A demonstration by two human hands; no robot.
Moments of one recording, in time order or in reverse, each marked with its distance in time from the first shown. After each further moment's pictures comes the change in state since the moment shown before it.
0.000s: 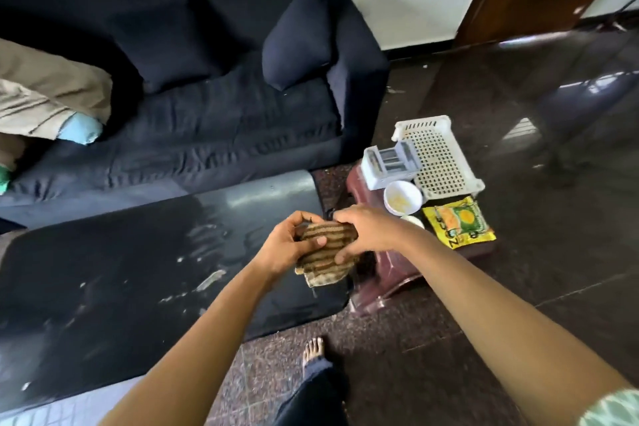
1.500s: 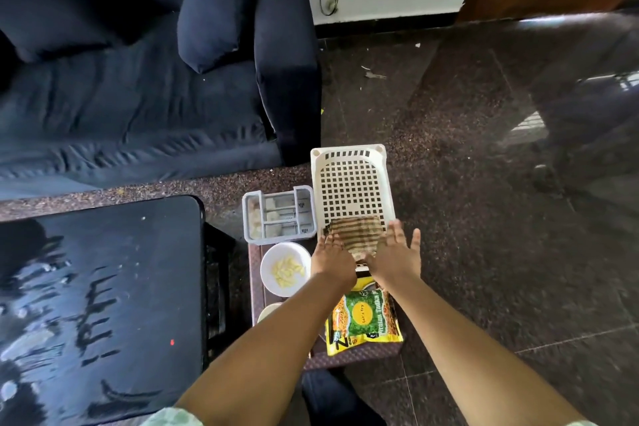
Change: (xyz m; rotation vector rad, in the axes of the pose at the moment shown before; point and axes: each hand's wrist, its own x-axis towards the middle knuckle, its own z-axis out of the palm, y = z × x) left_hand 0.347 -0.064 0.309 1.573 -0.259 -0.339; right_hand 0.026 0.404 -0.059 -0.454 -0.104 0.615
